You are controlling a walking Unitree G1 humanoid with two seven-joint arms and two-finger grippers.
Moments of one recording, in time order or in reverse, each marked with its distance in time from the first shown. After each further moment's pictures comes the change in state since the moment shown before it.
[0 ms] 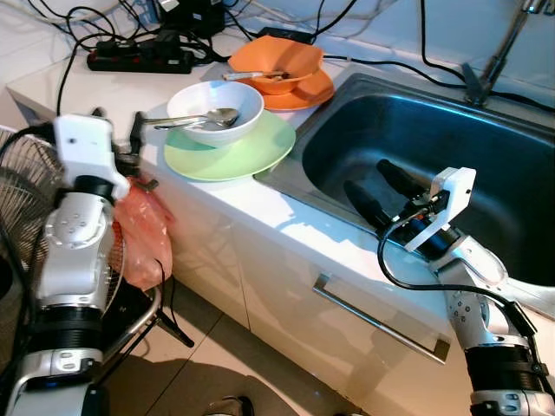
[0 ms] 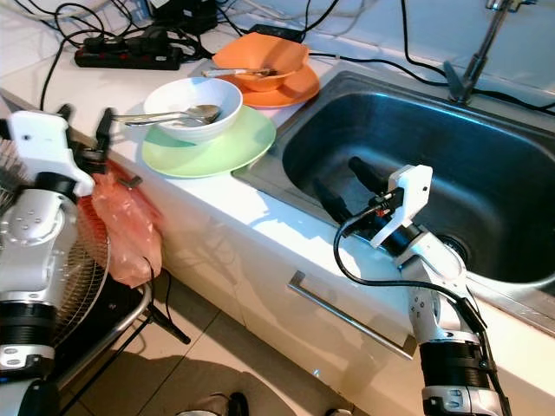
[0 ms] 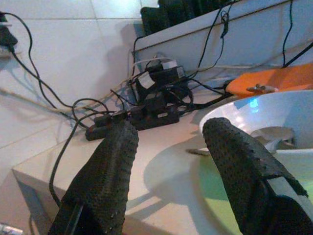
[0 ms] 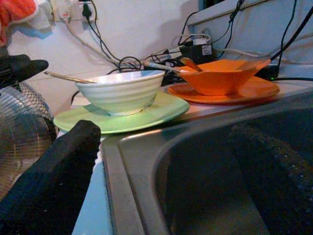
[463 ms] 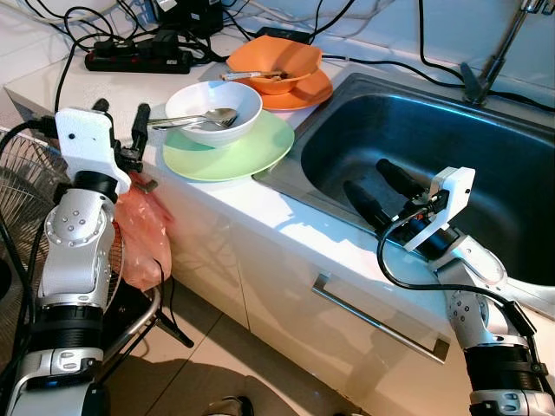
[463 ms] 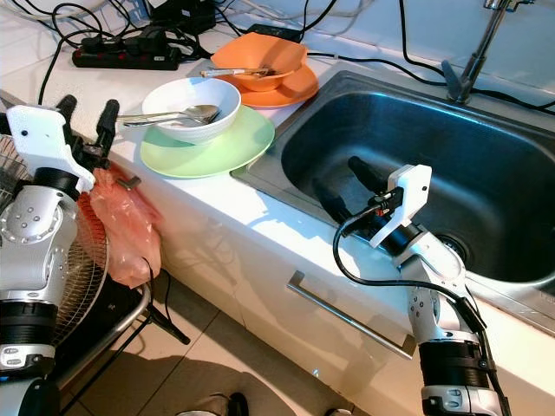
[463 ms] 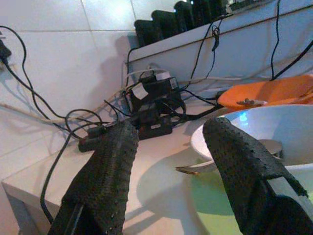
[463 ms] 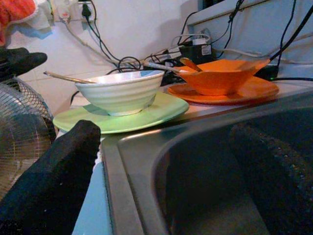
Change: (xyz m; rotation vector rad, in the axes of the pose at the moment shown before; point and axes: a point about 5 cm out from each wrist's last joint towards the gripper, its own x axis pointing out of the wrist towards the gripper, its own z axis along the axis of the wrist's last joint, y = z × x) left arm 0.001 -0.002 0.007 -0.013 -0.040 -0.030; right arm 0.000 0.000 0.000 0.000 0.000 -0.001
